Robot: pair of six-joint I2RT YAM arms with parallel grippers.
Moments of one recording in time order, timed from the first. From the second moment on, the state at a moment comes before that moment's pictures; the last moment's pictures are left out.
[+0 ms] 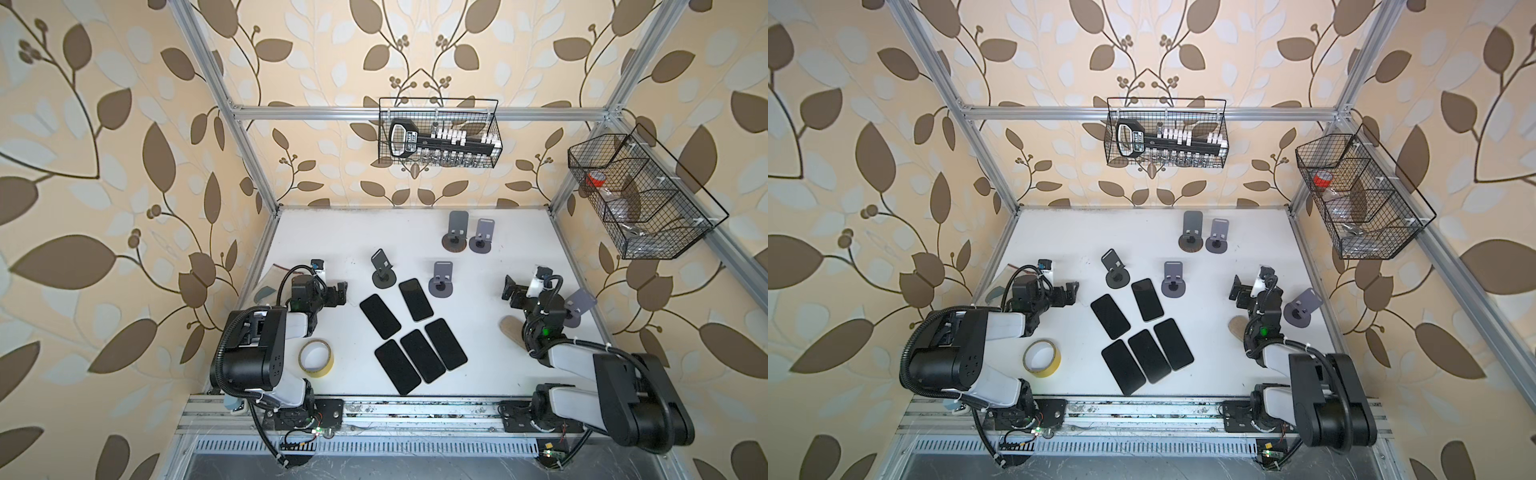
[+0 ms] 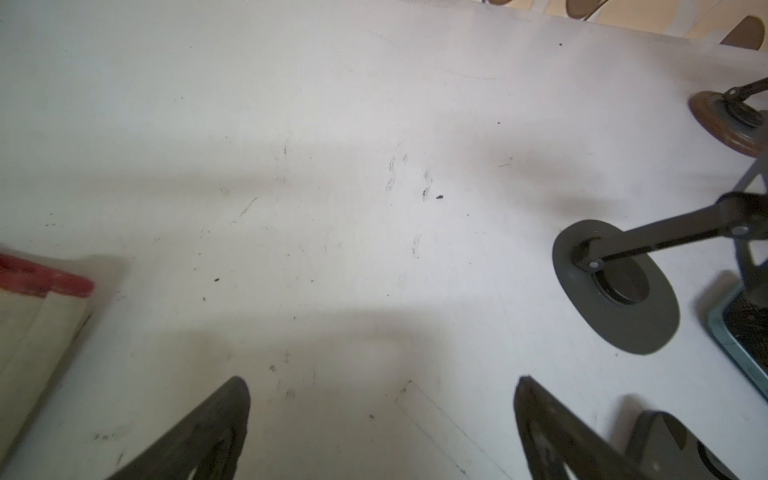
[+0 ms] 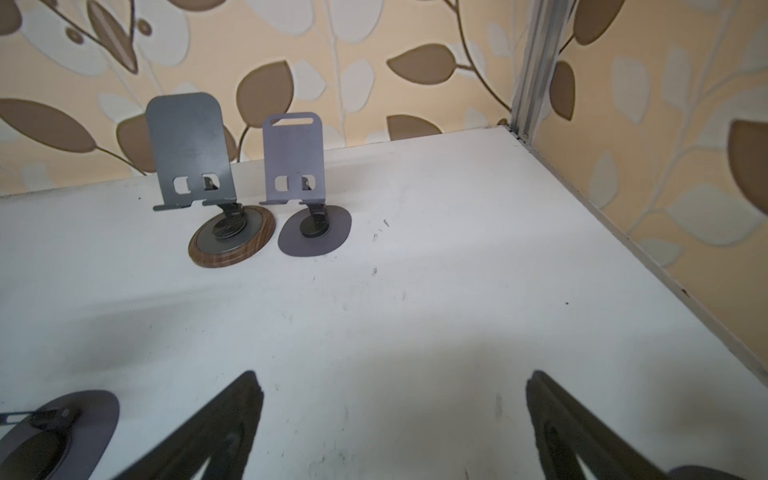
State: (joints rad) left arm 0.06 1.52 0.40 0.56 0.23 -0.06; right arm 0.01 1.32 0.17 0.88 0.16 0.11
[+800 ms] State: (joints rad) left arm 0.04 1.52 0.40 0.59 0.13 -0.06; right arm 0.04 1.35 0.16 0.96 0.20 0.05
